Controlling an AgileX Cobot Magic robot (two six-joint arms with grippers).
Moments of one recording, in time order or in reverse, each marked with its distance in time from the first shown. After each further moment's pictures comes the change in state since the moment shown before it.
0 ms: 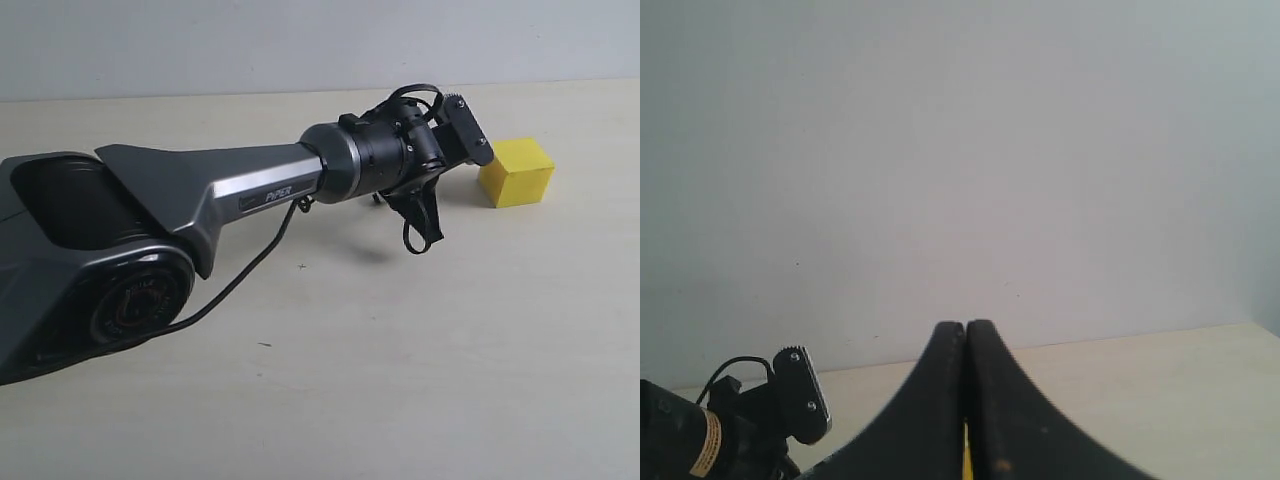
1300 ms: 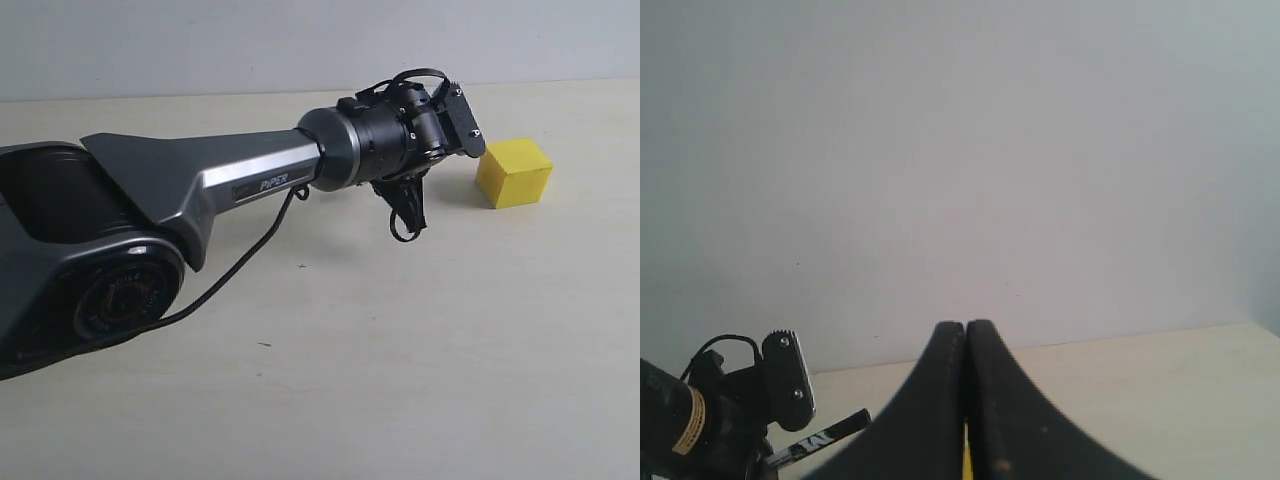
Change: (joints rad) left arm -0.008 -0.036 0.000 0.086 0.113 0.020; right arm 0.000 0.000 0.000 0.000 0.000 0.000
